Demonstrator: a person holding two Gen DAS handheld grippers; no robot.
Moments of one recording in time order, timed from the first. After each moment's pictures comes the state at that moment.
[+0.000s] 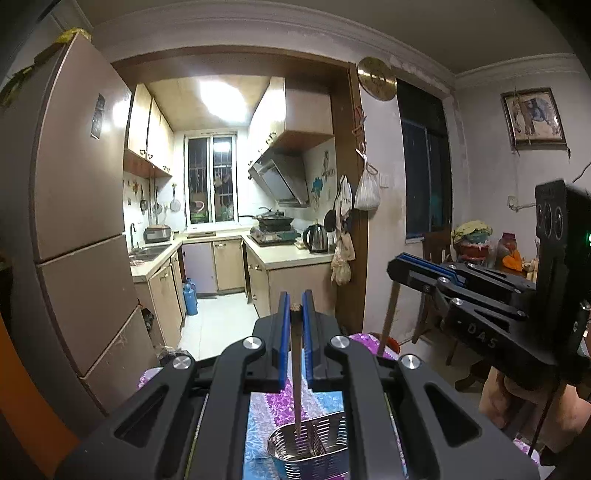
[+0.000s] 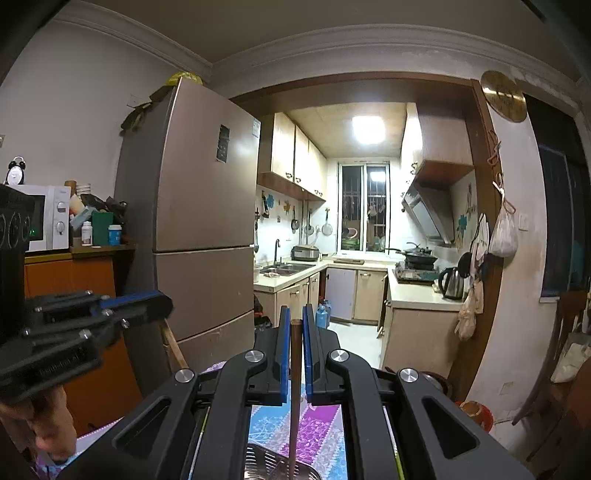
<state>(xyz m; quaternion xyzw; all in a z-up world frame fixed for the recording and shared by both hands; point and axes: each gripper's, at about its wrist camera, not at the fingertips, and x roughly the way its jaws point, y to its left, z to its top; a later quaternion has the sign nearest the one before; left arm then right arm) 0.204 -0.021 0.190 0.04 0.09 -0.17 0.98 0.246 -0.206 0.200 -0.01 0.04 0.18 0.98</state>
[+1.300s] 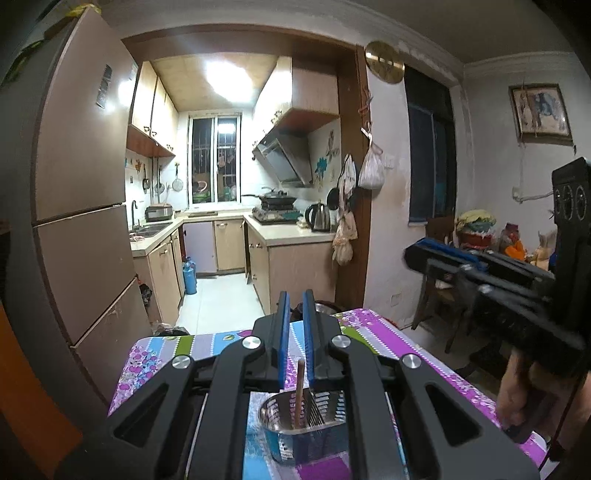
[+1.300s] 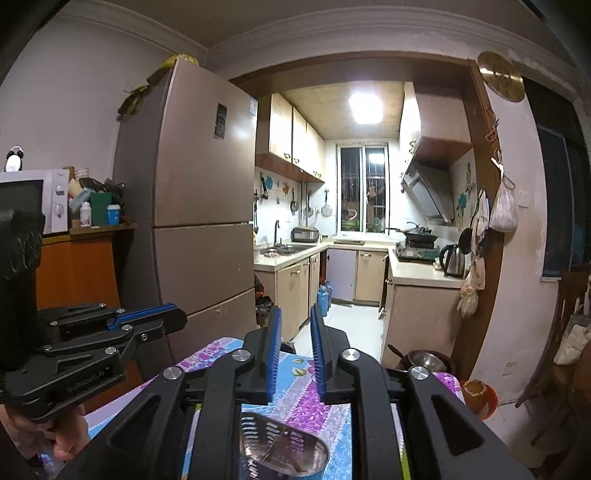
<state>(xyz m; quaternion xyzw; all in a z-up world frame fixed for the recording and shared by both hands) 0.201 -0.008 0.149 0.02 0.11 -0.17 0.98 0.205 -0.205 0.162 -0.01 0.06 0.18 0.98</state>
